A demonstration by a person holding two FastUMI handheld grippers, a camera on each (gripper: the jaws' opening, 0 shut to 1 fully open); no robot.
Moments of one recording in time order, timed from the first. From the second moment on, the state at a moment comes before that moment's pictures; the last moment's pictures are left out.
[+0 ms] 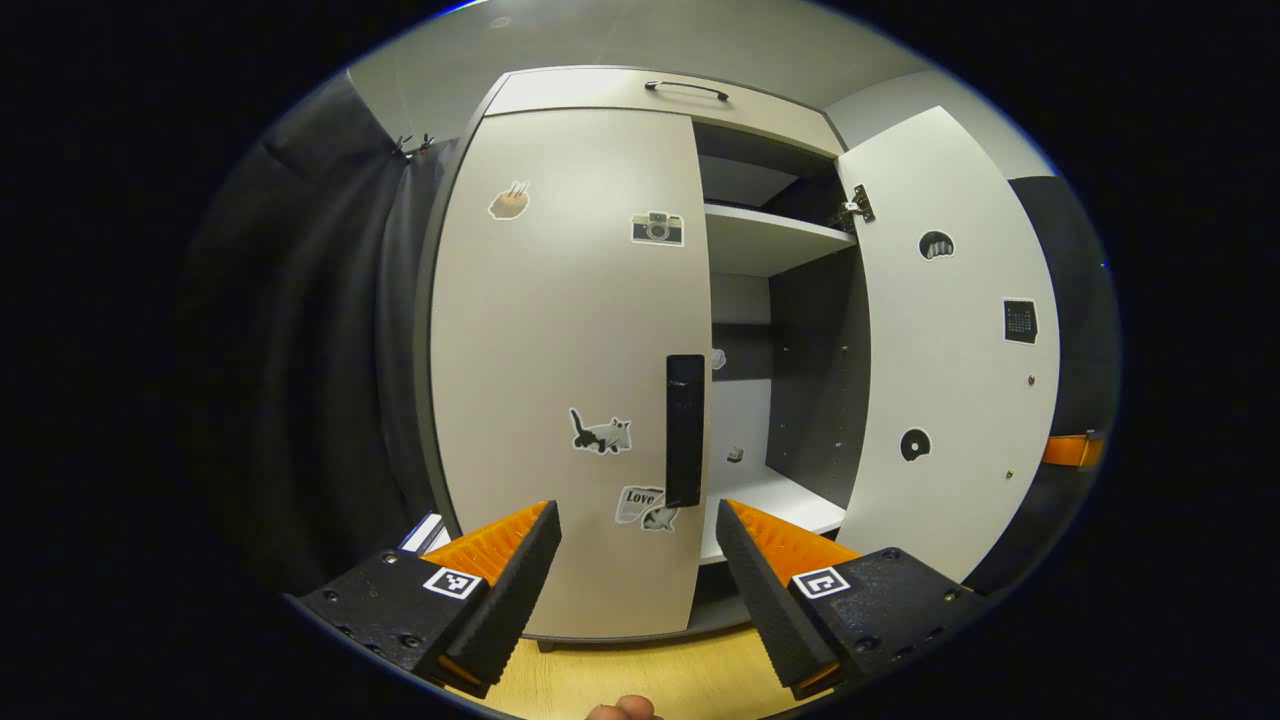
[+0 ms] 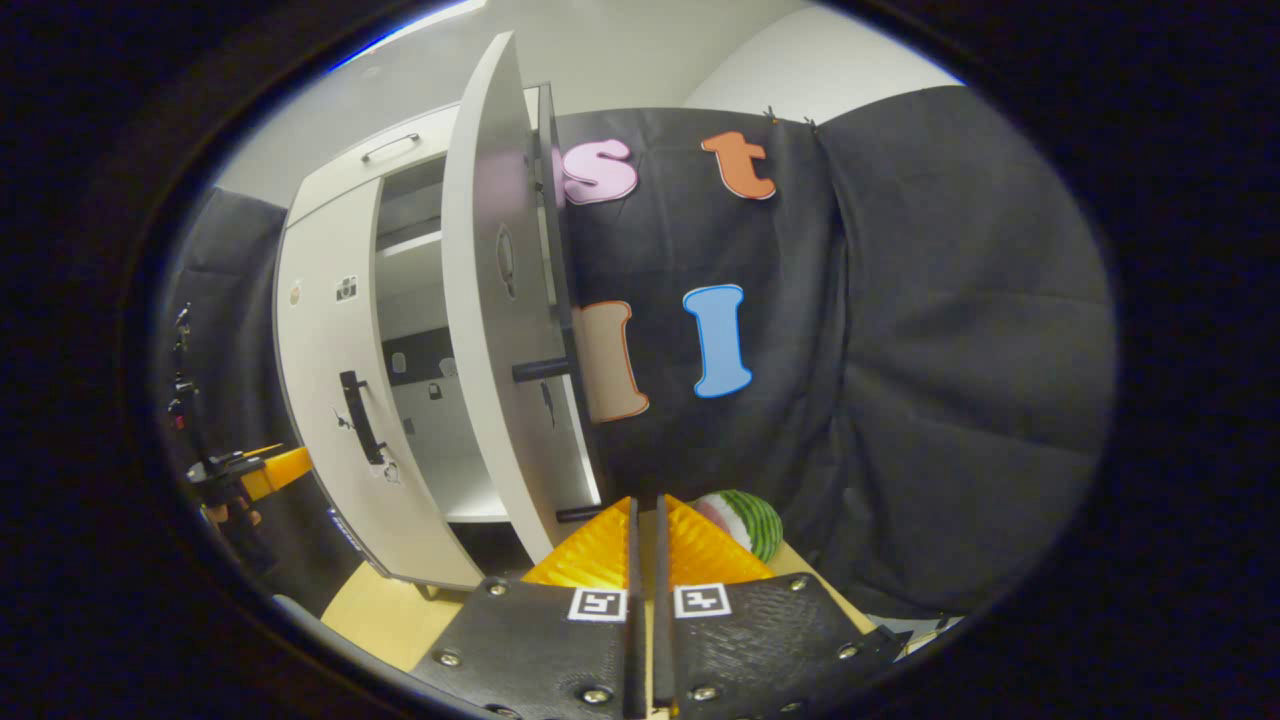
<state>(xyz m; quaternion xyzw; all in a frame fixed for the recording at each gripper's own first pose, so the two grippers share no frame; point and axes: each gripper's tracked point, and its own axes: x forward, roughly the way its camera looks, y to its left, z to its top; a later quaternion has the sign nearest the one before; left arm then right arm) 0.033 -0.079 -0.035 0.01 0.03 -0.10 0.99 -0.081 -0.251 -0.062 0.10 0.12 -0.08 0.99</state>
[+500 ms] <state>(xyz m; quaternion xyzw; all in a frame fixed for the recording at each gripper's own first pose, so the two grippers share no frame) 0.107 -0.116 -0.021 0.02 -0.01 -0.11 0.99 -0.129 -0.272 -0.093 0.06 0.14 -0.14 0.98</state>
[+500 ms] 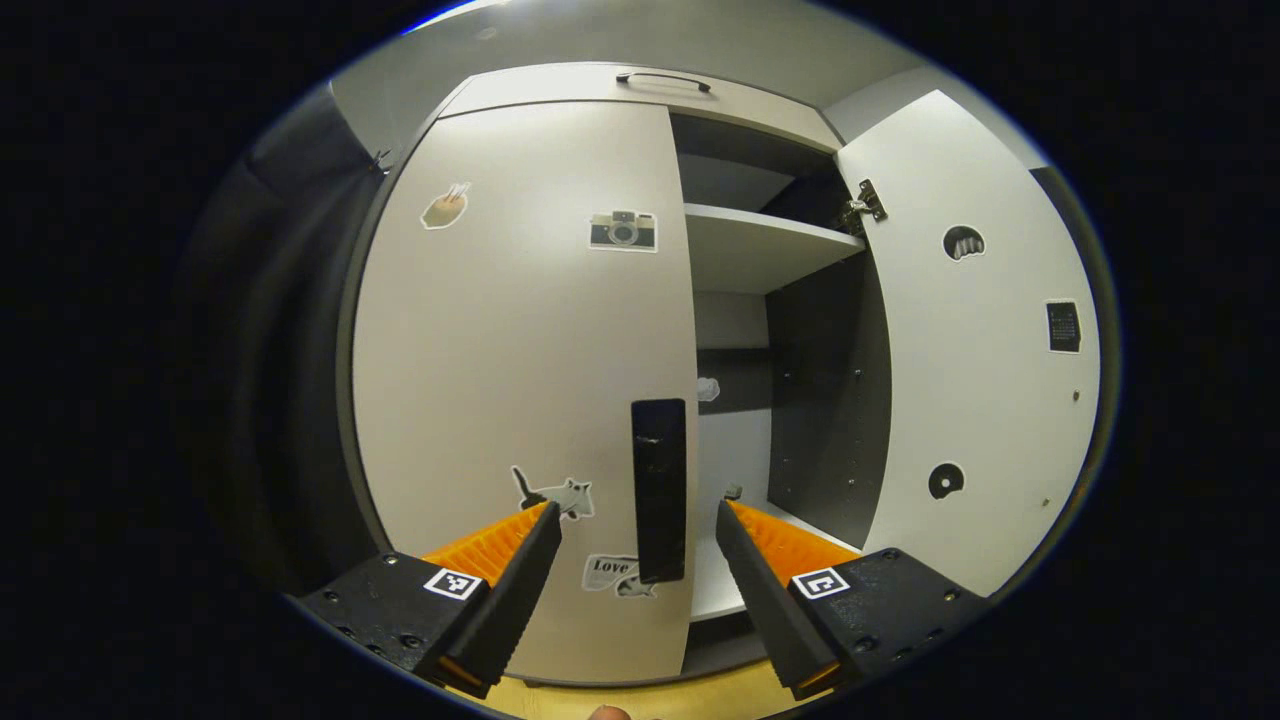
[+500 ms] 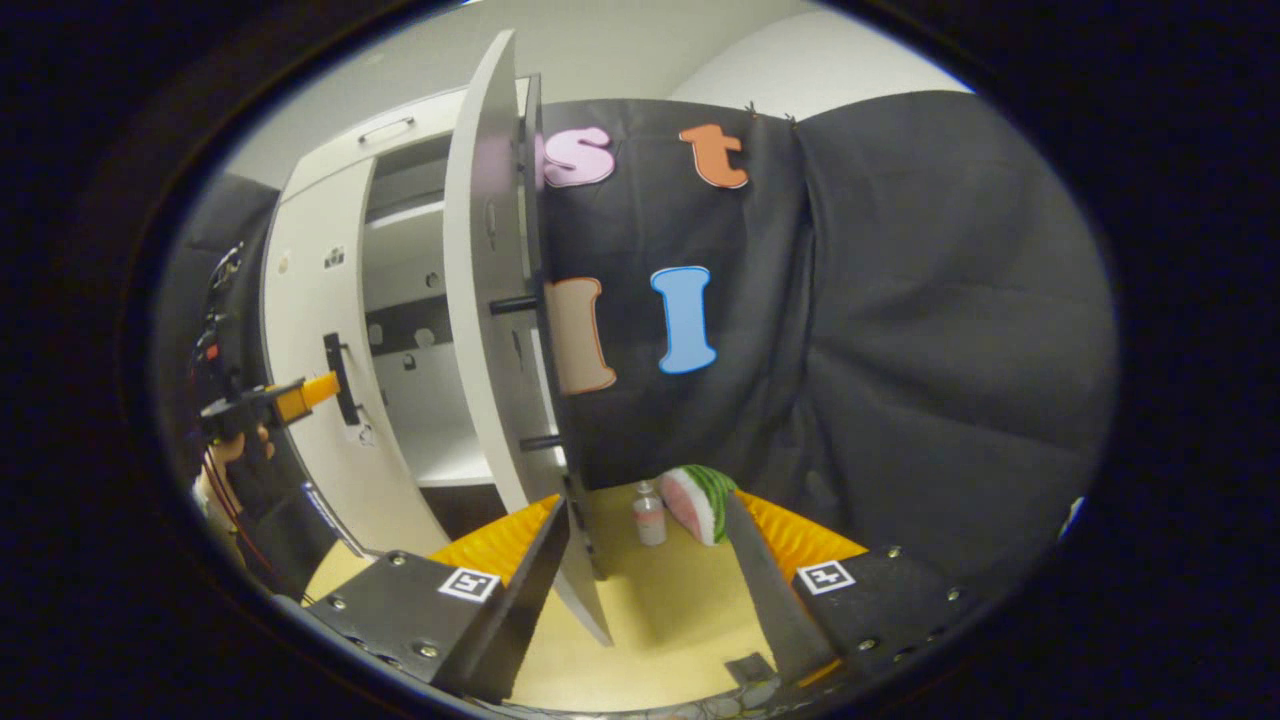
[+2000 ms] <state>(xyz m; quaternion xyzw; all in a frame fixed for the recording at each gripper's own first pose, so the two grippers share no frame) 0.148 -0.127 -0.037 0.00 0.01 -0.08 1.00 -0.177 -0.289 -0.129 0.10 0.18 -0.19 0.96</state>
